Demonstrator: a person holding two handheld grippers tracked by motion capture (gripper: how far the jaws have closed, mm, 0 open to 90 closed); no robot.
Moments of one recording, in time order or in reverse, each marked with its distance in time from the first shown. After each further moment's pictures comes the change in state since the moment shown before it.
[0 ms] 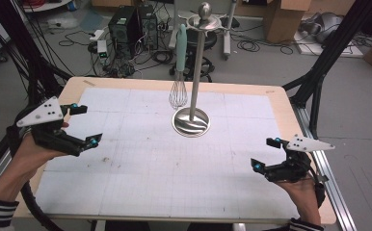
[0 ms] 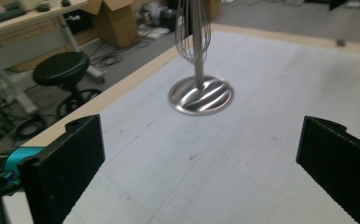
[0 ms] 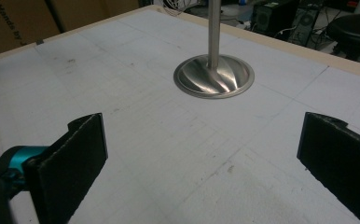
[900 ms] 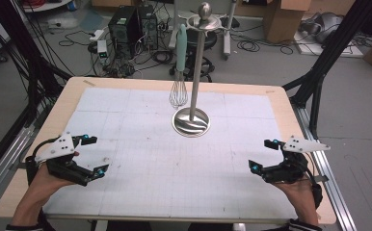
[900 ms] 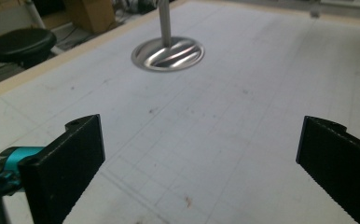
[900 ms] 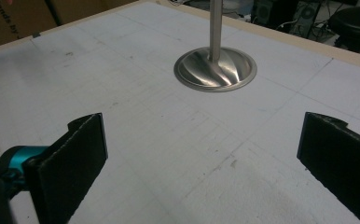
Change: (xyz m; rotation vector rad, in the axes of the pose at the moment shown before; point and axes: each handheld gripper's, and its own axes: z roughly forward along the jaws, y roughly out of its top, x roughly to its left) left arm -0.027 -0.075 0.019 0.032 -0.083 -0.038; right arm 0.002 -0.005 0.005 0.024 -0.007 0.005
